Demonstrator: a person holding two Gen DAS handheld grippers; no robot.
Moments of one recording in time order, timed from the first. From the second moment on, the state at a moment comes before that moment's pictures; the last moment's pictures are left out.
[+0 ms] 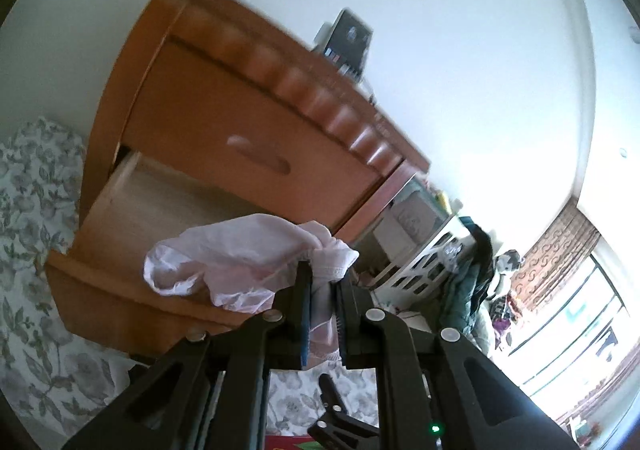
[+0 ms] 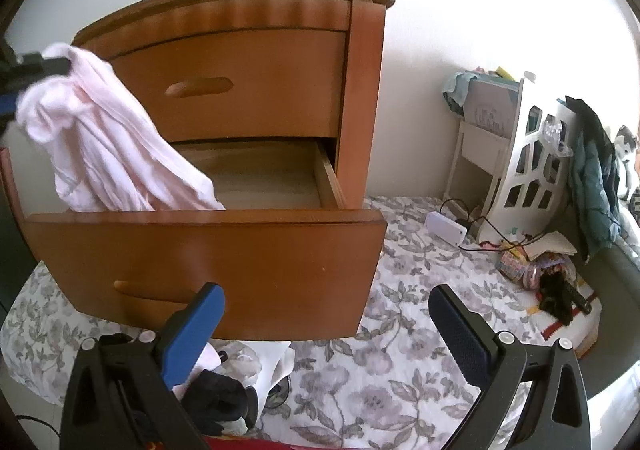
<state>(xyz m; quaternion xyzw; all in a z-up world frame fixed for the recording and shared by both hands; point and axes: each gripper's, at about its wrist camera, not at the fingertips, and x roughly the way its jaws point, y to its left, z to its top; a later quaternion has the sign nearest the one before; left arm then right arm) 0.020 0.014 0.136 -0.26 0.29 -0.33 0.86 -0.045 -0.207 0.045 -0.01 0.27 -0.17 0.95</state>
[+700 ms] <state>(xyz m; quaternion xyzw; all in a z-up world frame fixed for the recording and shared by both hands) -0.049 0.055 0.207 -0.24 0.18 -0.35 0.89 -0.049 -0.201 0.047 -0.02 0.26 -0.17 0.95</state>
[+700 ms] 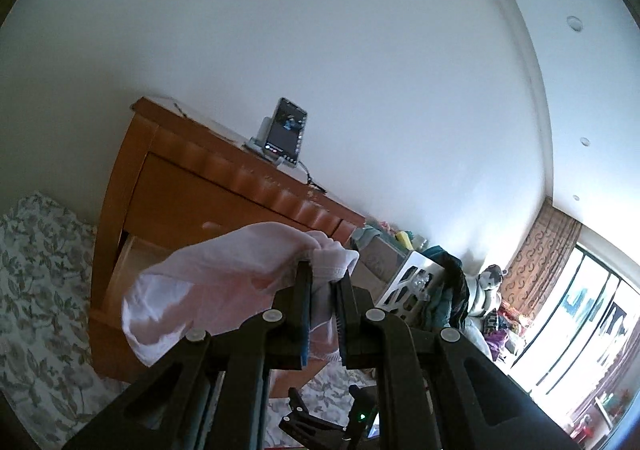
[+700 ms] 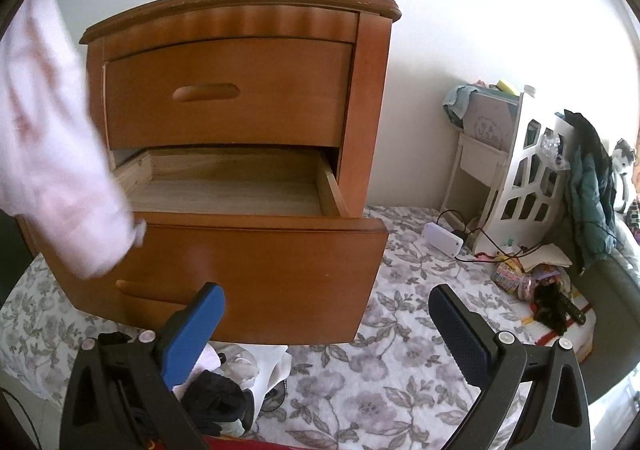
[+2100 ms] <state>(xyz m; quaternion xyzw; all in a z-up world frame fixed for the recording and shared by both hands) 0.032 -0.040 -0.031 -0.10 0.55 -0.26 0.78 -0.049 -0.203 0.047 -0.01 0.26 -0.17 0.95</state>
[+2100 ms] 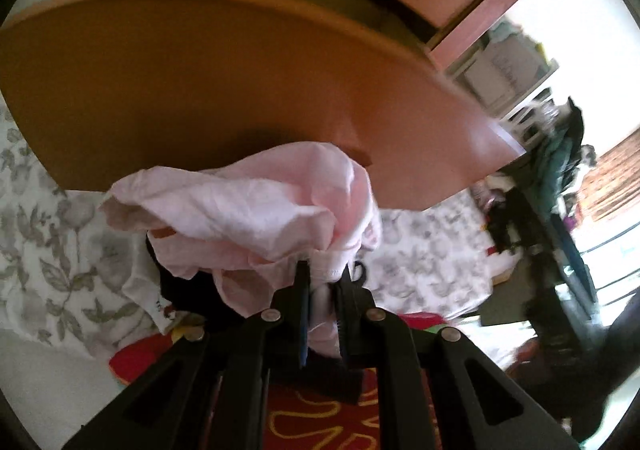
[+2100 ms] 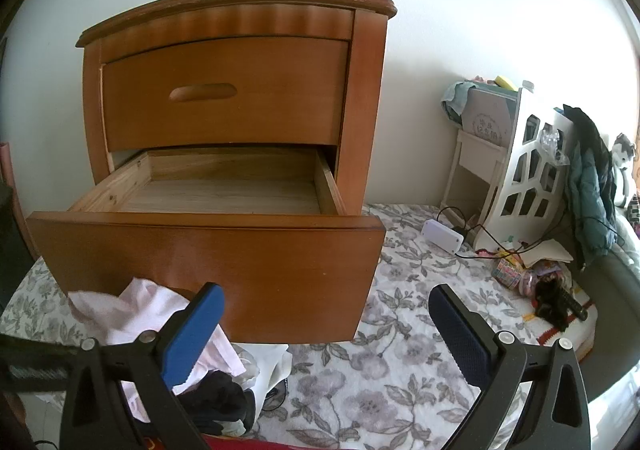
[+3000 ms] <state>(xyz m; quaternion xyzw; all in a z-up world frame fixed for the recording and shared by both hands) 0.024 -0.029 -0.004 -0.10 0.53 -0.23 0.81 -0.049 -0.203 0.044 -0.01 0.26 -0.17 0.95</state>
